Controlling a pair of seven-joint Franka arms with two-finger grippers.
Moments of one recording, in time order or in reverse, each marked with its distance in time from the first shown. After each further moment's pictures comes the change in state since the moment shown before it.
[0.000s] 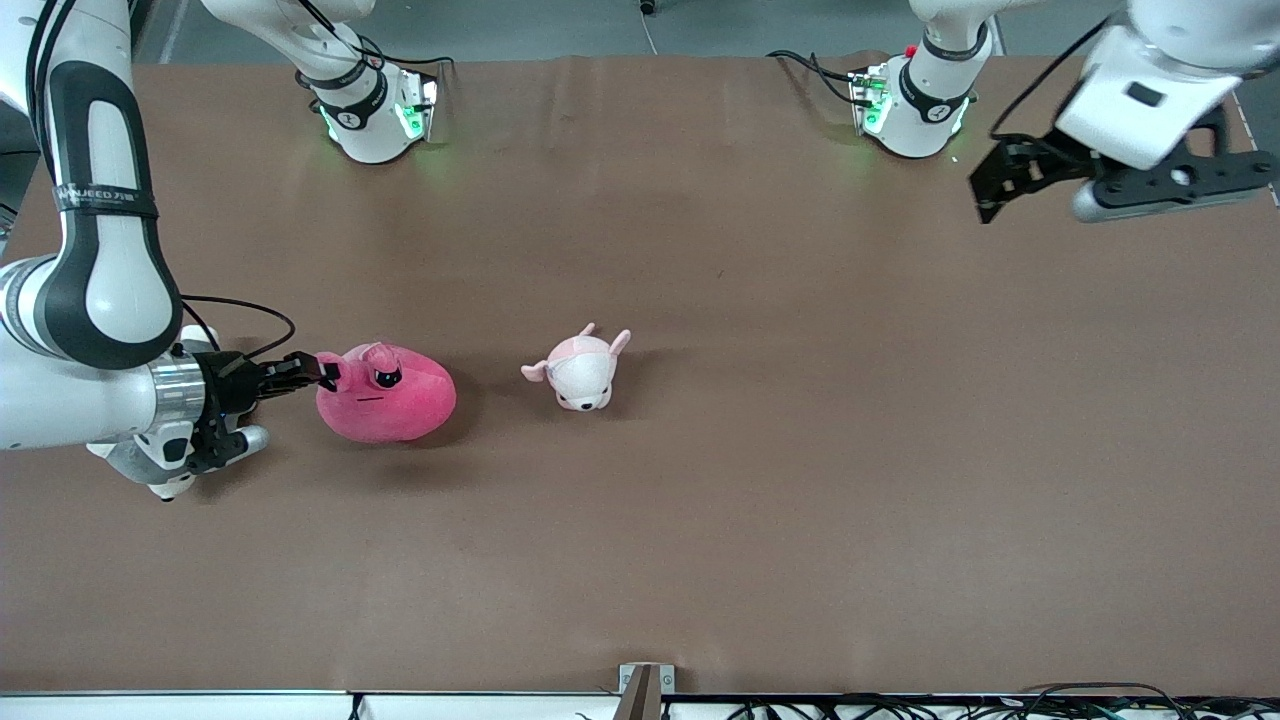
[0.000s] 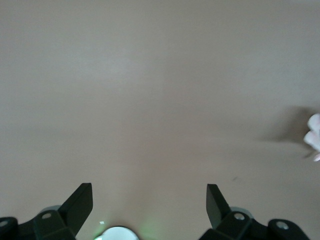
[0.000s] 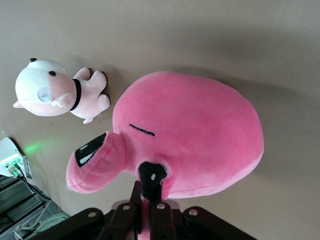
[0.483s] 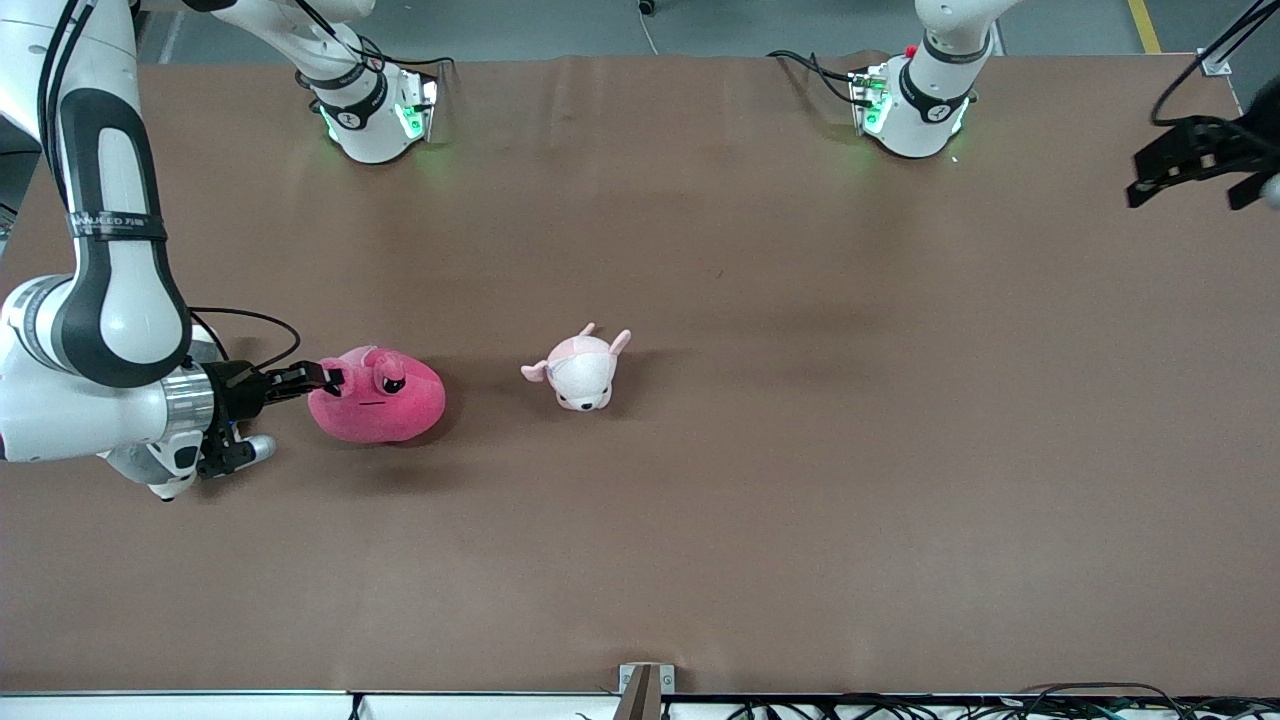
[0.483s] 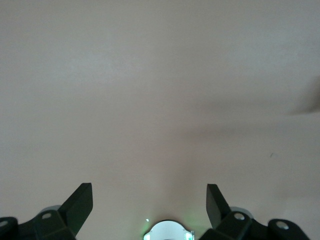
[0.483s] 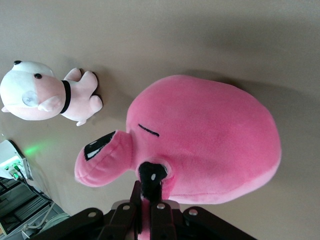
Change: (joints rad) left arm 0.307 -0.054 0.004 -0.030 -0.087 -0.029 0.426; right arm -0.011 0.043 -0.001 0.001 0.012 0.013 -0.001
